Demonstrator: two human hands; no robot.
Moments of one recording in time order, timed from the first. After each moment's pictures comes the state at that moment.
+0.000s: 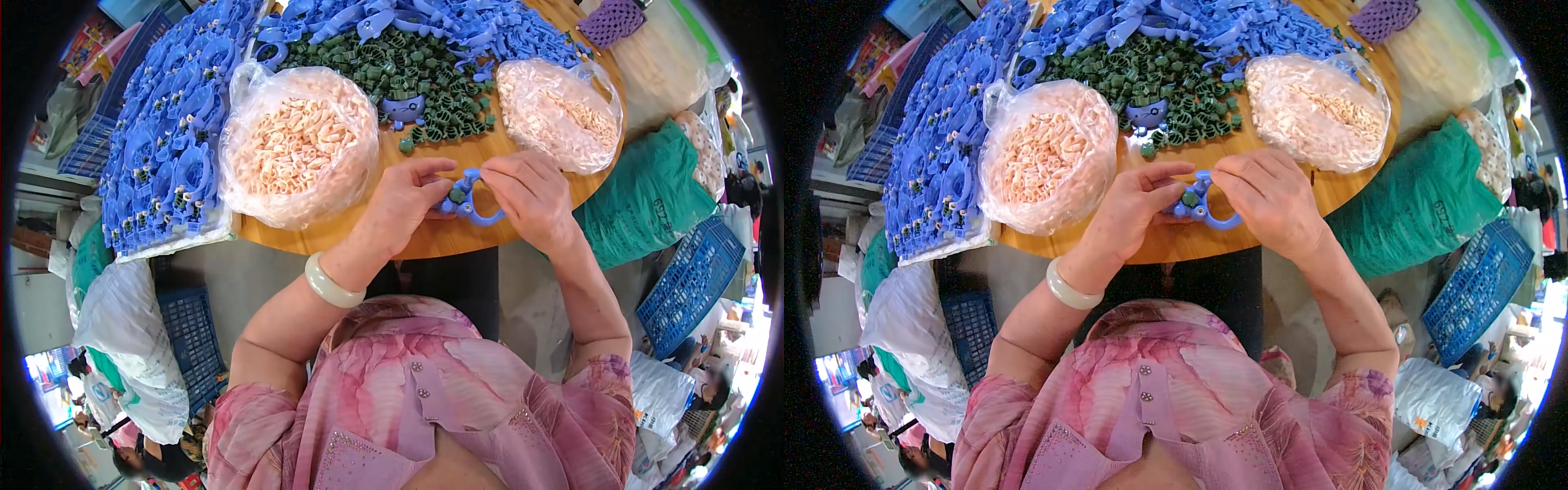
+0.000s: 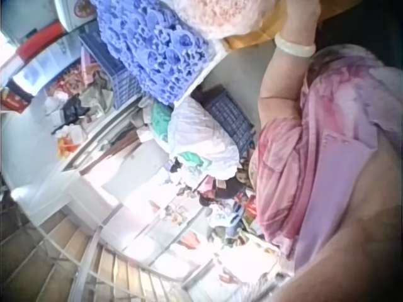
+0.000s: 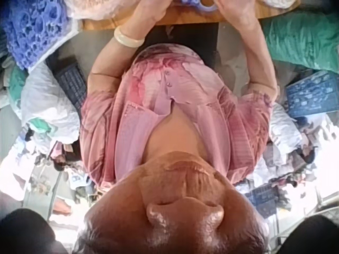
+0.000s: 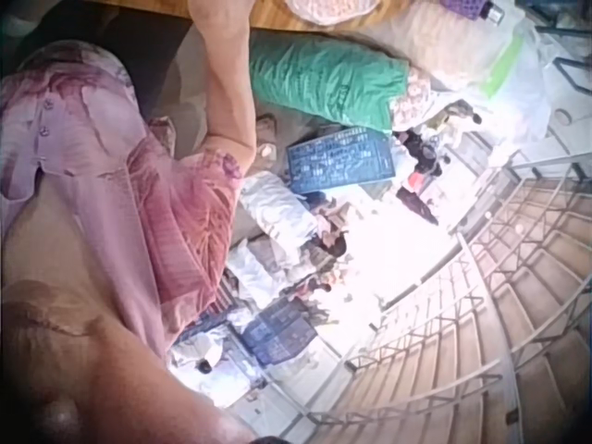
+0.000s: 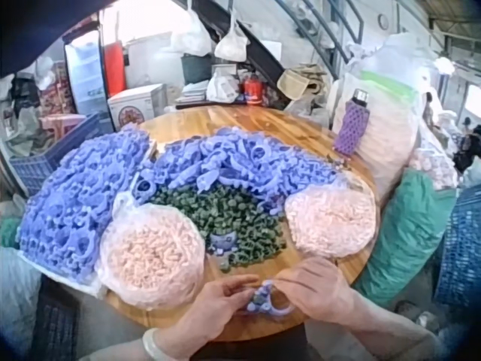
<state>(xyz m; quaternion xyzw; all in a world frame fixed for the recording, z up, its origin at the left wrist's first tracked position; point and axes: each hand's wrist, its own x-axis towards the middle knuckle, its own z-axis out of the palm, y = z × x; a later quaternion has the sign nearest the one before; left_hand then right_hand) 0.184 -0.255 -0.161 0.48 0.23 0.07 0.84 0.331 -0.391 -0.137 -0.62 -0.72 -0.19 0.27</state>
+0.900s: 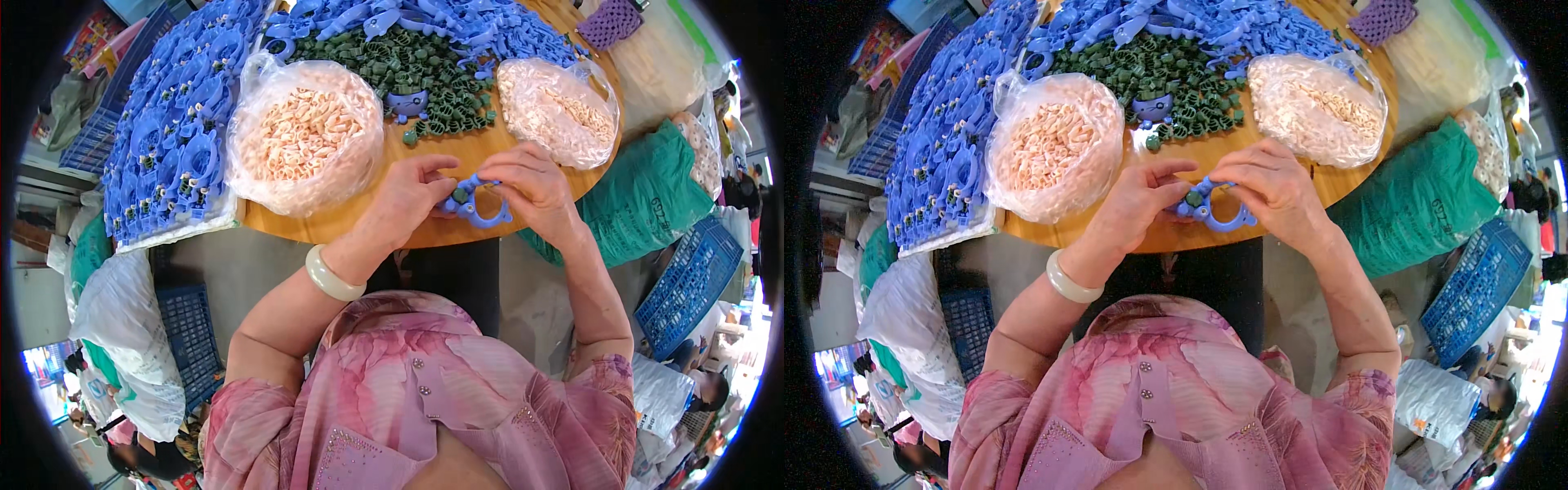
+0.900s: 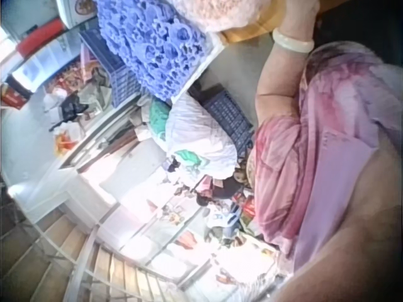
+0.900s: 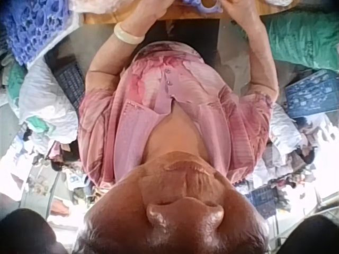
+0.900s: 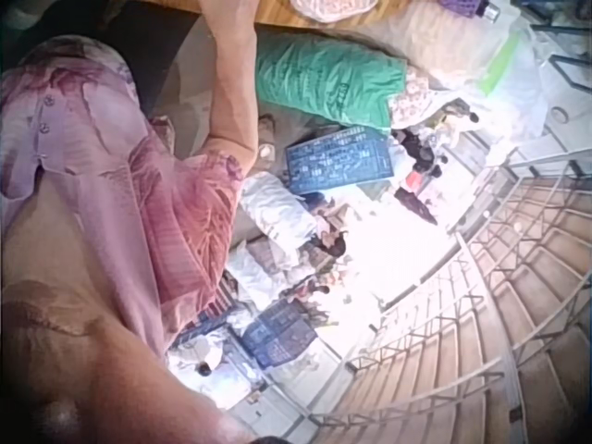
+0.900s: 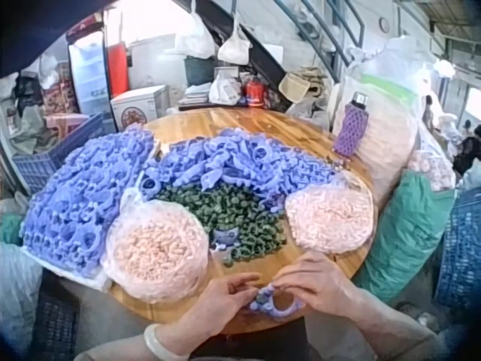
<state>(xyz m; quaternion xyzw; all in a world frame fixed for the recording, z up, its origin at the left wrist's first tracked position) 0.178 -0.258 -0.165 0.54 0.23 0.06 0.81 0.328 -0.398 -0.130 -0.64 -0.68 0.00 0.36</state>
